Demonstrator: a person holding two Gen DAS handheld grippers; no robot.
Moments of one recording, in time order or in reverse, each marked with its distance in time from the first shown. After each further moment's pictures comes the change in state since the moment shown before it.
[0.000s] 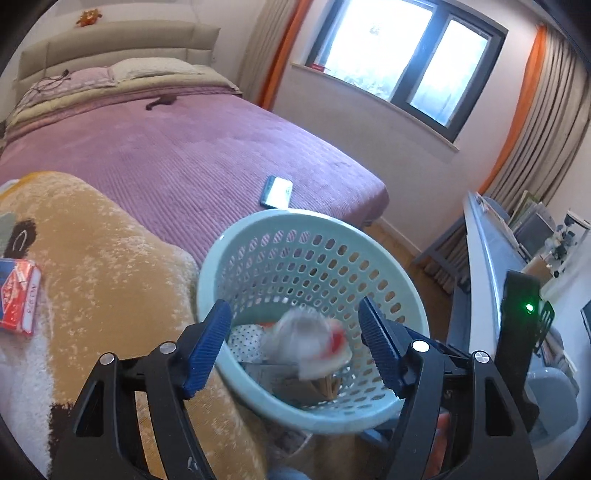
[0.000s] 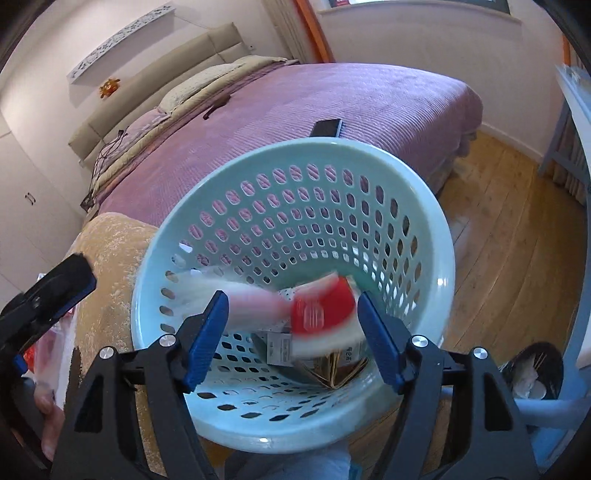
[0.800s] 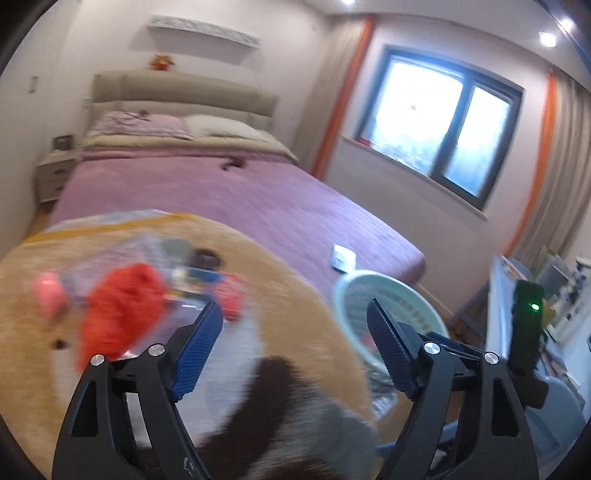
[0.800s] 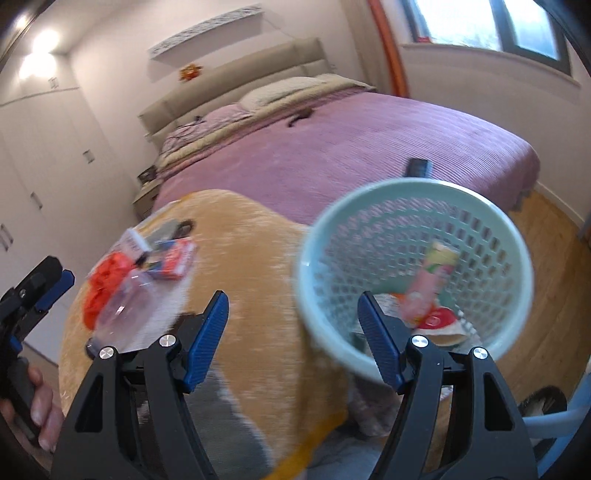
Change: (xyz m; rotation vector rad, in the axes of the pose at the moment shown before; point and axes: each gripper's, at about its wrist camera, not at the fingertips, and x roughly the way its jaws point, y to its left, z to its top) left arm -0.194 0.086 -0.031 -0.100 -0.293 0.193; right arm -0.063 0.141 -0.039 -0.249 -0.081 0.172
